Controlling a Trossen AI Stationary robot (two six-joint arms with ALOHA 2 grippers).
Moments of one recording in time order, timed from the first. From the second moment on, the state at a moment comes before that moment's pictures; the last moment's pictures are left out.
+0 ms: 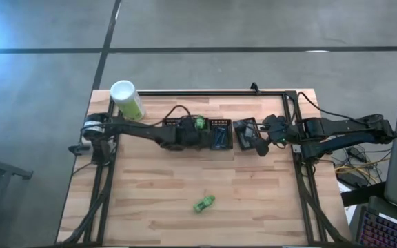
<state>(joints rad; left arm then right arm) 0.02 1.81 1.25 -0.40 -0.62 -1.34 0.05 0.88 0.79 -0.80 0.39 0.76</state>
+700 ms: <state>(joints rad) 0.04 1.88 1.26 -0.37 -0.47 -1.25 0.05 0.88 0.79 -0.81 0.39 0.76</state>
